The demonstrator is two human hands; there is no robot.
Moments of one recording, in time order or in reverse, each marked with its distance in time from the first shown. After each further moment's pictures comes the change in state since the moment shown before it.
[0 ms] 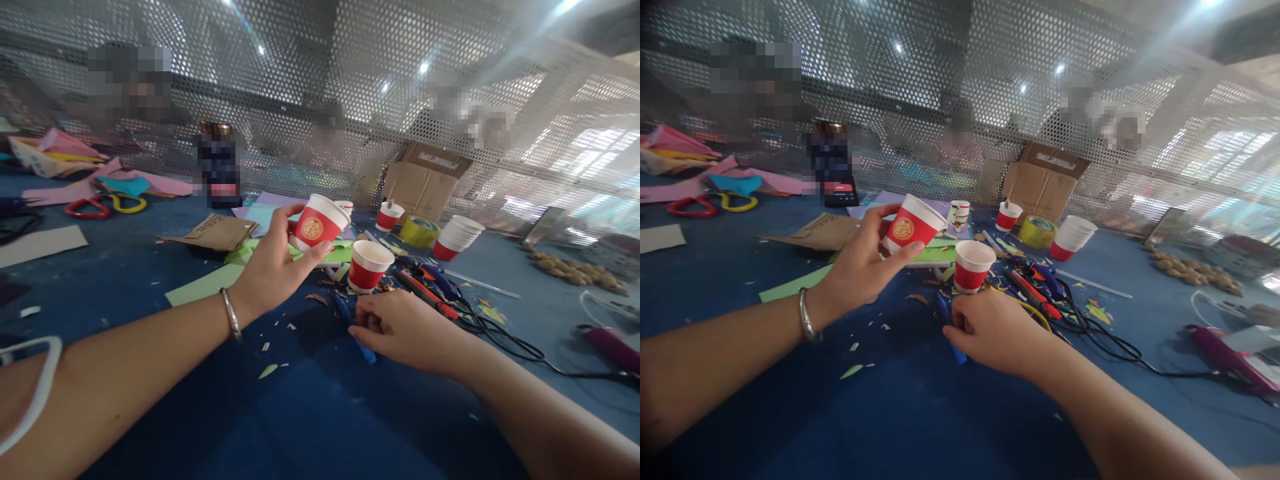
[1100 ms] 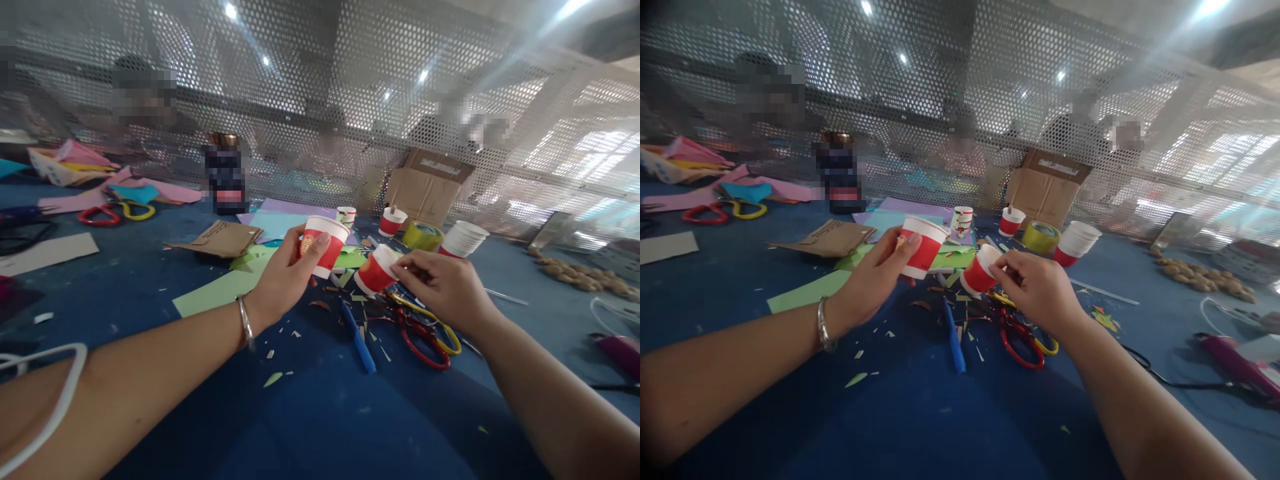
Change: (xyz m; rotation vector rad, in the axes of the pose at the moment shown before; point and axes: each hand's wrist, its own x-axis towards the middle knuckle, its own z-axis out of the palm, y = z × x) left_hand -0.005 0.004 0.014 -0.329 -0.029 -0.261; right_hand 0.005 0.052 -0.024 -0.031 0.589 0.025
